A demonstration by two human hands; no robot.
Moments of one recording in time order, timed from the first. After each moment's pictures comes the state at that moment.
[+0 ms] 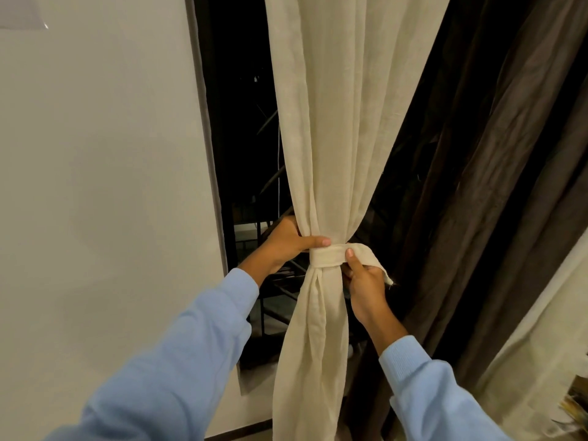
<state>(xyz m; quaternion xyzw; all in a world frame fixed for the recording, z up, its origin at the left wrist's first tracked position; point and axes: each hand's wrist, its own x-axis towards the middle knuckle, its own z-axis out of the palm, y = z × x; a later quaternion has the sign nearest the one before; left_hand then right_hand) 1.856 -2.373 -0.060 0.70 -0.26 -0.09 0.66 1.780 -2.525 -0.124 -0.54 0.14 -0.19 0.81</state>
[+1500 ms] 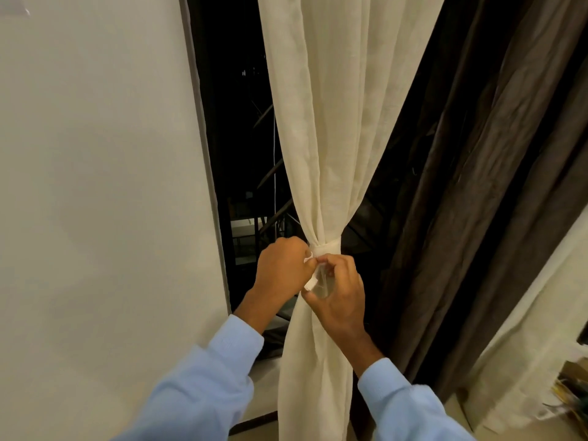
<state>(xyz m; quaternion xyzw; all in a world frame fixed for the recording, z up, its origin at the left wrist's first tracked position) 1.790 -2.365 -0.065 0.93 -0.22 0.16 0.24 1.752 -2.481 -0.152 -0.83 -0.03 -0.43 0.35</state>
